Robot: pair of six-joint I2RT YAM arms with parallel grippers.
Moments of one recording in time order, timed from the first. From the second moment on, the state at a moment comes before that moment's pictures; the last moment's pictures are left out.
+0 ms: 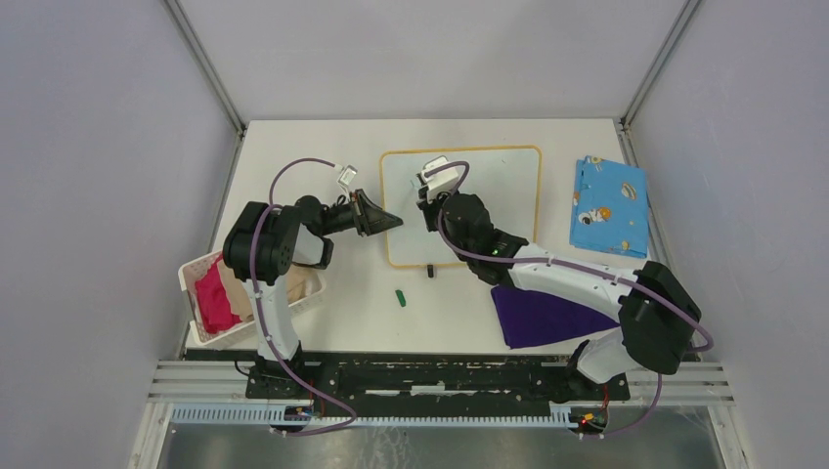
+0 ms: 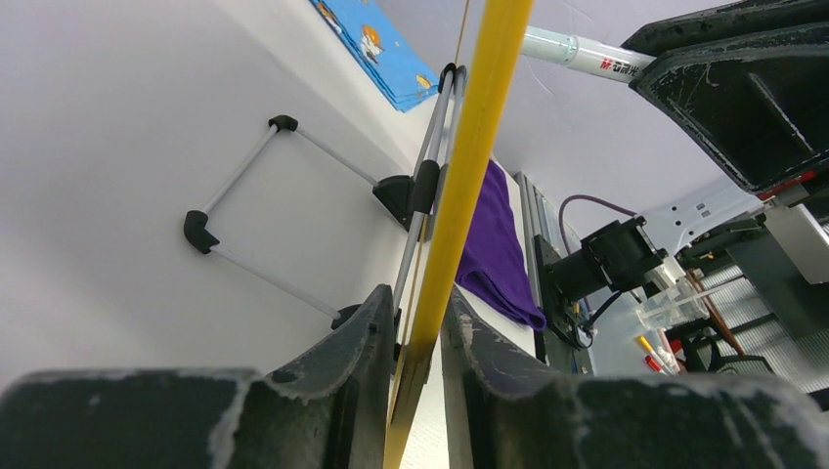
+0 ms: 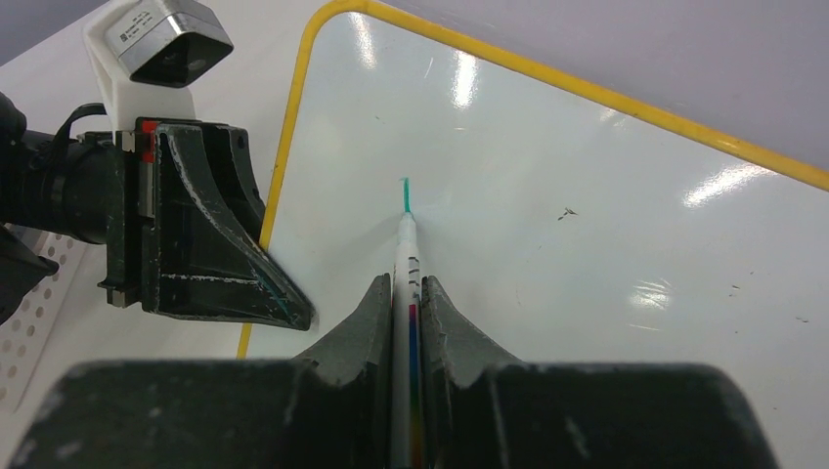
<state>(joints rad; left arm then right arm) -0.15 2.04 0.70 1.53 1.15 -0.94 0.92 1.48 0.99 0.32 0.46 -0.01</state>
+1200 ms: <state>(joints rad) -0.15 2.04 0.70 1.53 1.15 -0.96 0.90 1.41 1.00 0.28 0.42 0.02</state>
